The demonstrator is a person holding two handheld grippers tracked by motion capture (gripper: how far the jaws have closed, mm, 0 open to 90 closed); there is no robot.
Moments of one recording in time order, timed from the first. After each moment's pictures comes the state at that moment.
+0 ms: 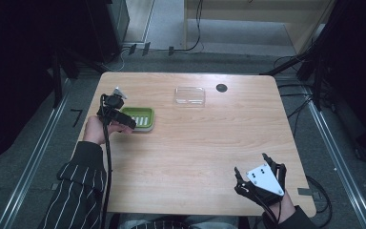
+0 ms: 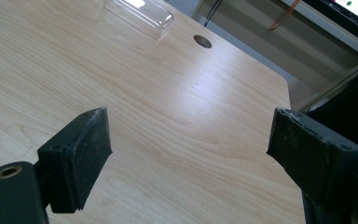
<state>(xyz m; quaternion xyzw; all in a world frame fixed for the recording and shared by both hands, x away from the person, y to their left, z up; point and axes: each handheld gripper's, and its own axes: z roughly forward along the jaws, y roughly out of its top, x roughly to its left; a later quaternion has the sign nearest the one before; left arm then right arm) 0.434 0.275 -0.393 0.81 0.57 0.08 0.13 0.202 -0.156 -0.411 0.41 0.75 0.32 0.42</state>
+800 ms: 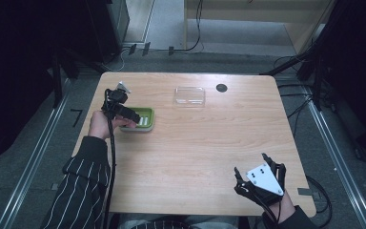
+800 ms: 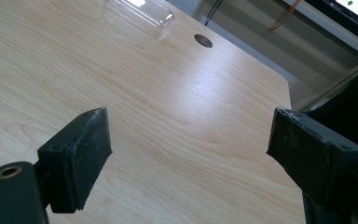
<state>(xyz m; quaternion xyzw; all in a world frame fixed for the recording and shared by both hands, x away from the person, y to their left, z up) 0.452 0.266 -0.388 0.80 0.57 0.08 0.15 0.203 -0.156 -0.411 0.41 0.75 0.32 0.41</state>
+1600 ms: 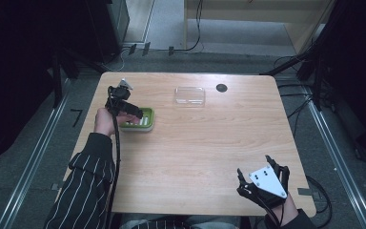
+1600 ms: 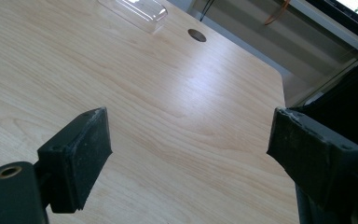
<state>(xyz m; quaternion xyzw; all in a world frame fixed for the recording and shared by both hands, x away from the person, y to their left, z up) 0.469 0.259 -0.395 0.79 0.59 0.09 0.15 0.197 -0.161 -0.412 0.42 0.74 0.31 0.42</state>
